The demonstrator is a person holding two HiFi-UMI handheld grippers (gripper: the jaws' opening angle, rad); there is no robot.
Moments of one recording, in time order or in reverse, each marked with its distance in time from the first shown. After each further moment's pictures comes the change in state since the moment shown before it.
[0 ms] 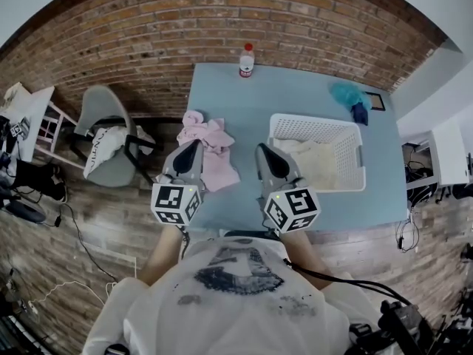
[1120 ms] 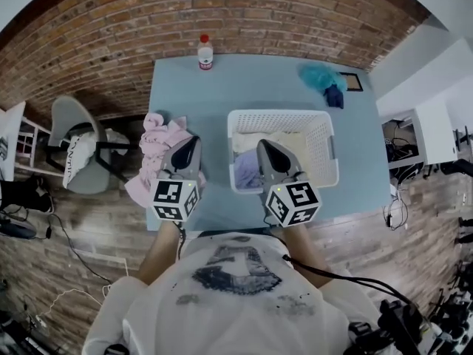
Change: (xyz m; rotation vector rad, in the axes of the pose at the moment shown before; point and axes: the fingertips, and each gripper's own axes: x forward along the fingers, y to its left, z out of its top) left arm 0.094 -0.089 -0.024 -0.035 0.107 -0.107; right arm -0.039 -0.126 -0.007 0.027 0.122 -0.130
